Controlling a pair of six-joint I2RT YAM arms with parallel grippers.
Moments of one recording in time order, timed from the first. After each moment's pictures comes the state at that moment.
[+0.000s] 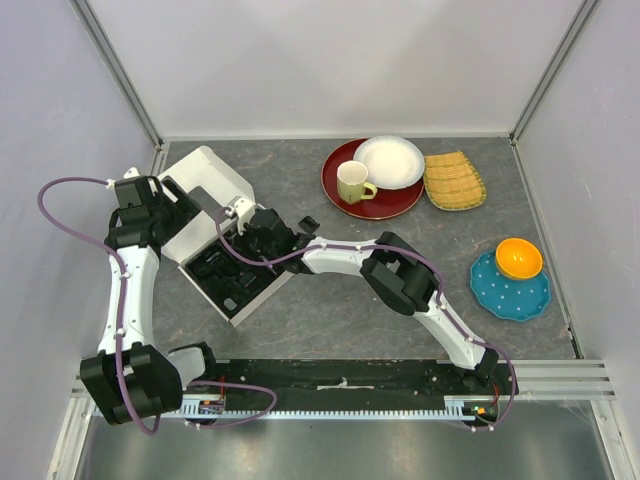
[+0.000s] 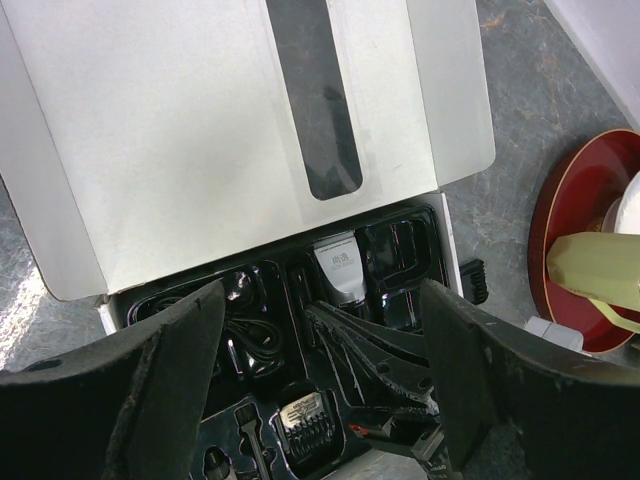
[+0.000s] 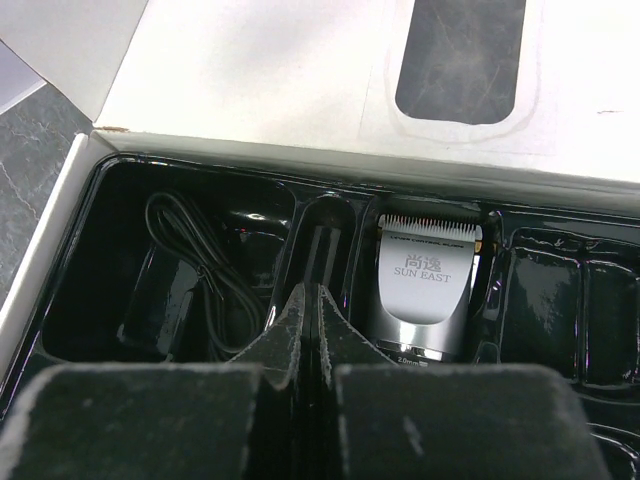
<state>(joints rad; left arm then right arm) 0.24 1.14 1.03 -0.57 0.09 -0.53 1.02 2.38 1.75 0.26 -0.08 0.17</state>
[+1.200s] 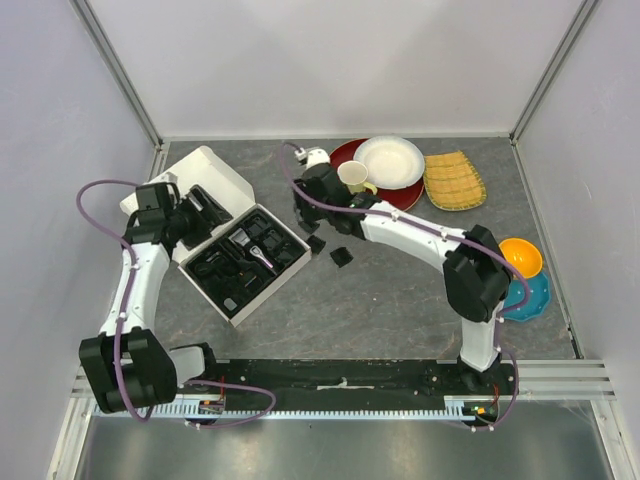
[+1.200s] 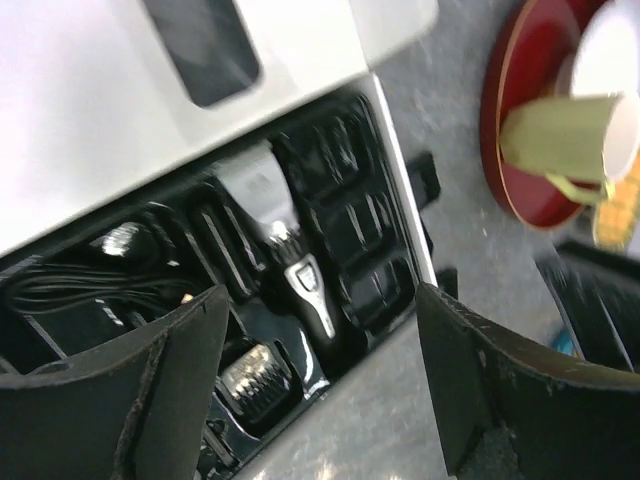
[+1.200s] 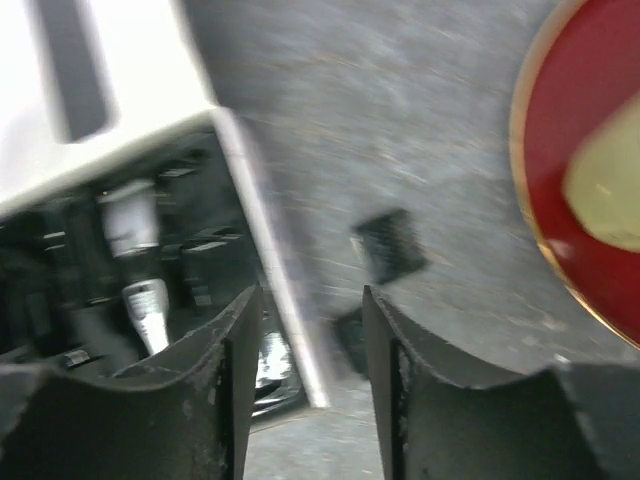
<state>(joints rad) 0.19 1.20 0.95 -0.51 0.32 -0.53 0.86 1.90 1.58 -0.21 0.22 0.37</state>
